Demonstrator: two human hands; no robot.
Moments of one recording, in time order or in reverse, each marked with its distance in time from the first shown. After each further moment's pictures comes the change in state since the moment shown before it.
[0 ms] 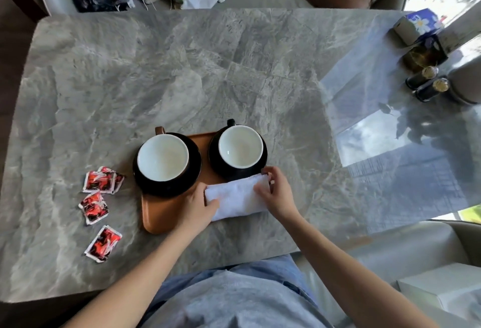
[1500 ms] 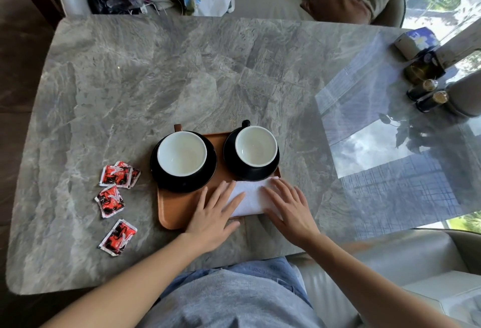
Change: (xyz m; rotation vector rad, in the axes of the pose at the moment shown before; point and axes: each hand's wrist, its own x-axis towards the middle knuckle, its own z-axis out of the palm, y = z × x) left_hand -0.015 -0.038 0.006 0.907 -0.069 0.641; right_hand -0.030 0.038 -0.005 -0.852 -0.141 -0.476
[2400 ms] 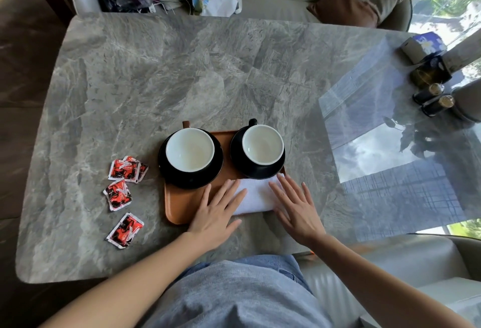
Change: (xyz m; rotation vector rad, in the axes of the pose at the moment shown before) left_hand -0.009 -0.003 -0.003 -0.036 0.044 0.006; right_hand -0.003 0.007 0.004 0.033 0.037 -0.042
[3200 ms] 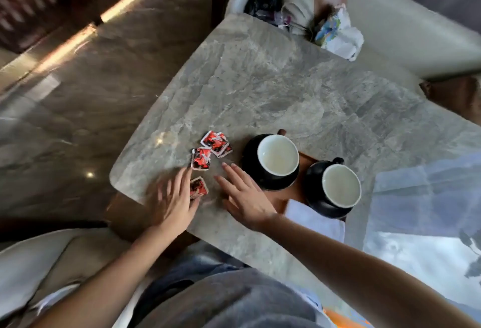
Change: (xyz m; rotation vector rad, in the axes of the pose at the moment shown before) left_hand -0.141 -0.086 0.020 -0.288 0.295 -1.004; right_hand 0.110 -0.206 0.030 -0.045 -0.179 -0.773
